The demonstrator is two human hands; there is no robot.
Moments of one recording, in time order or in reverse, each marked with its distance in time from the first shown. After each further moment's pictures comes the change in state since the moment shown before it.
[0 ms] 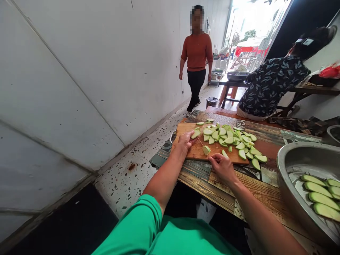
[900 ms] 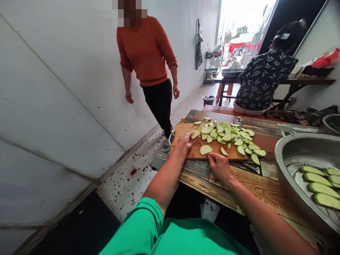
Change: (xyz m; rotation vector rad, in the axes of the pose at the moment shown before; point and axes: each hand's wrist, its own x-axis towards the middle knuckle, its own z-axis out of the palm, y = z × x) left_hand -0.001 -0.003 0.002 0.013 -0.099 -0.050; right_hand 0.000 0.000 0.011 -0.246 0.106 -0.135
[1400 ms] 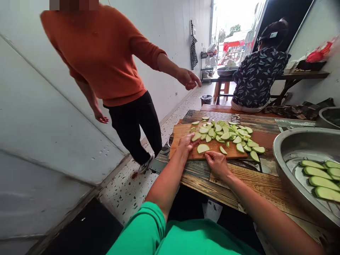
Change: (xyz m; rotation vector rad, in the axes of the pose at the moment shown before) left_hand -0.003 -0.010 0.002 0.074 -0.025 0.013; right_hand 0.004 -0.003 0.004 0.054 -0.040 -0.009
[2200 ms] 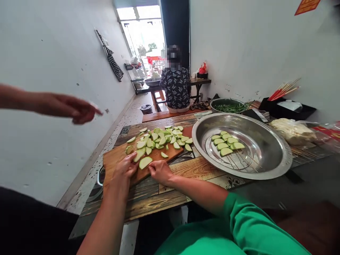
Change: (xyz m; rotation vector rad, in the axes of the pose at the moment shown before) left_hand -0.016 -0.006 0.013 0.336 -0.035 -0.094; right_hand 0.001 -0.011 0.001 -0.185 0.037 0.125
